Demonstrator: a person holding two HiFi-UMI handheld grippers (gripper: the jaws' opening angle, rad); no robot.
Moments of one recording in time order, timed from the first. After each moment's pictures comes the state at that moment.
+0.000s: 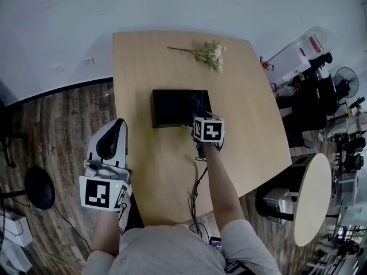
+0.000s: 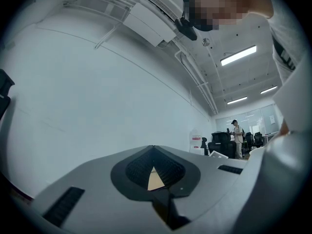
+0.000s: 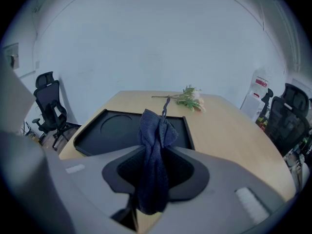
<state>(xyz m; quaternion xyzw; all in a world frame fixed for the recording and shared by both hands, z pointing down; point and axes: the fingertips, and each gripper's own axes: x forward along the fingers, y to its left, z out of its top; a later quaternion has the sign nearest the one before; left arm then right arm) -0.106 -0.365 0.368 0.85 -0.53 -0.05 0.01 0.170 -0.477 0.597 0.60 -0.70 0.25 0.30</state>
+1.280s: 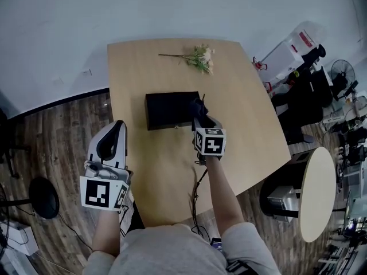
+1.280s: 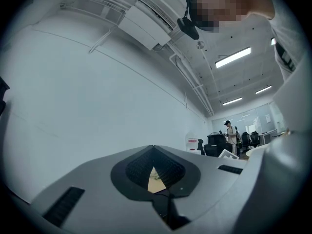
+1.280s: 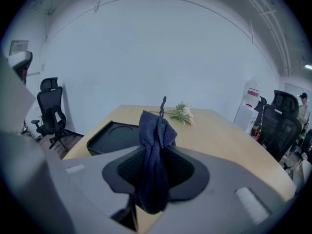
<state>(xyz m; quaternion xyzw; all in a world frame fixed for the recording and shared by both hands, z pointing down) -0.084 -0.343 0.342 0.86 -0.51 -0.06 -0.02 0.193 -0.436 0.549 0.63 -0.72 0.18 0.24</state>
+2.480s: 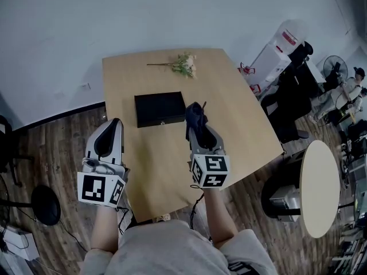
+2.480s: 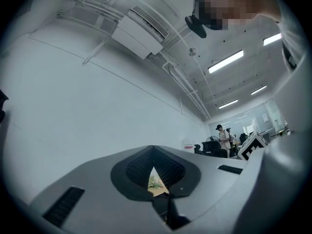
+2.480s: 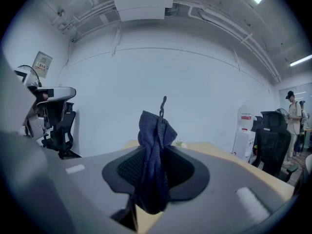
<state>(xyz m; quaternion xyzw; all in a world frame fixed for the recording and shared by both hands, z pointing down) -0.041 -0.261 0.287 0.86 -0.50 -0.09 -0.05 0.191 -0.287 0.395 0.64 -0.77 0.05 0.07</state>
